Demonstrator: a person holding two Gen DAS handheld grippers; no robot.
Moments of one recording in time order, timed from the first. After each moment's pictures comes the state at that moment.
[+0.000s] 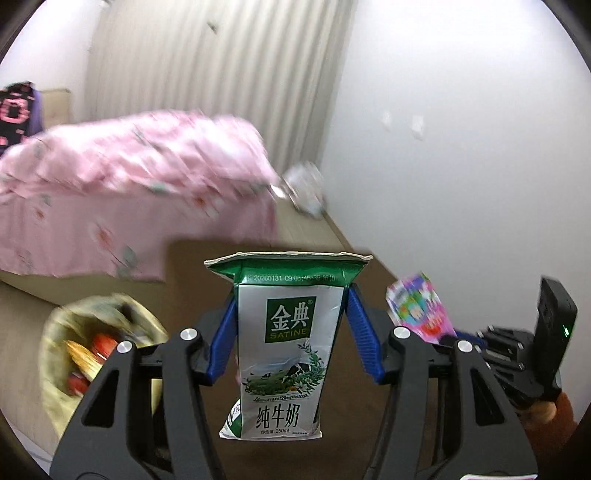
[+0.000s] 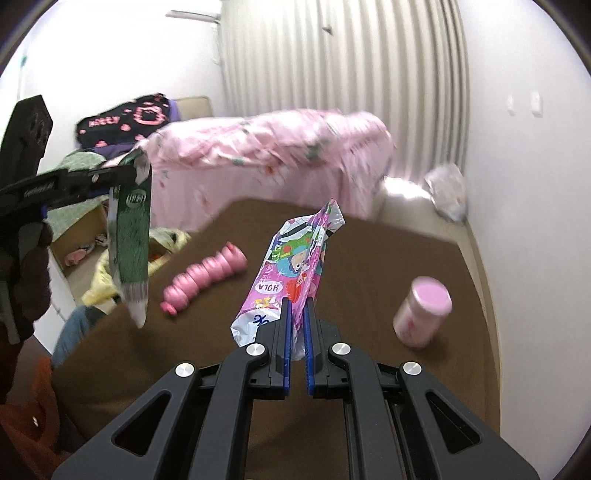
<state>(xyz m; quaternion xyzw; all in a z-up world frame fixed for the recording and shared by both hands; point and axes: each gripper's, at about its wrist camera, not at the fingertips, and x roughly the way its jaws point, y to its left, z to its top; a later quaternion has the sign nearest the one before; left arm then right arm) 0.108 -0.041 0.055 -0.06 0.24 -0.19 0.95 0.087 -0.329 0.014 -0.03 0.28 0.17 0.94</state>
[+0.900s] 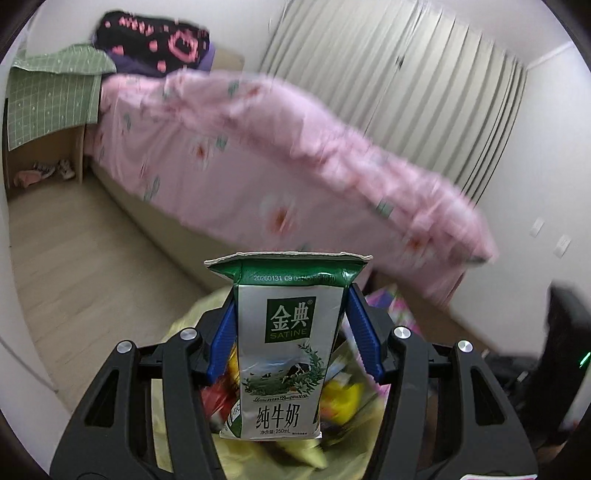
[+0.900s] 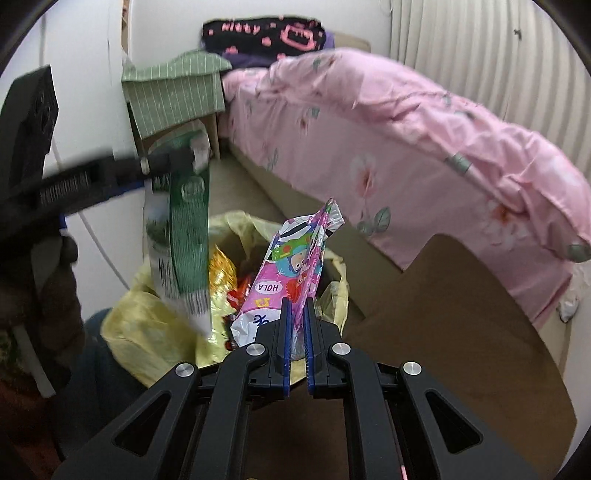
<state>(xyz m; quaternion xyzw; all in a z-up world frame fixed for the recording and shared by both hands) 0.180 0.160 -0.059 -0.21 0.26 0.07 0.94 0.265 -0.030 -0.046 -0.19 0.37 0.39 0.82</state>
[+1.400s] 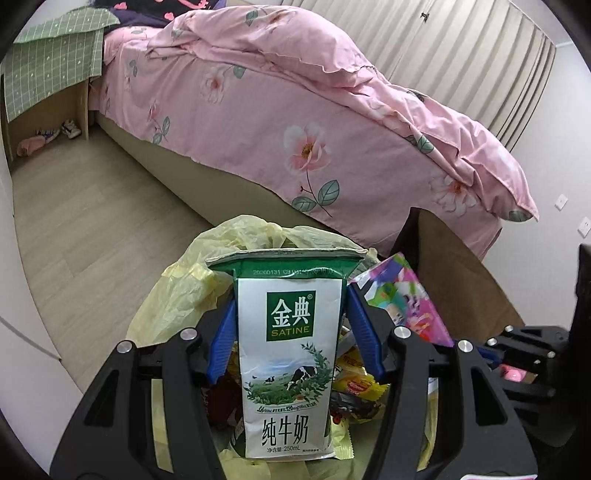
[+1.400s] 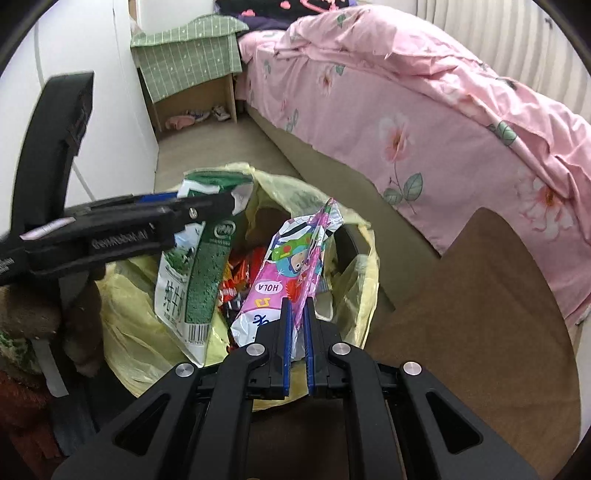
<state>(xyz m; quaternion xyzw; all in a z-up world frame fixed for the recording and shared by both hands) 0.205 0.171 -0.123 -0.24 0.34 0.07 0.91 0.279 -0.002 -0.084 -0.22 0.41 0.41 0.78</state>
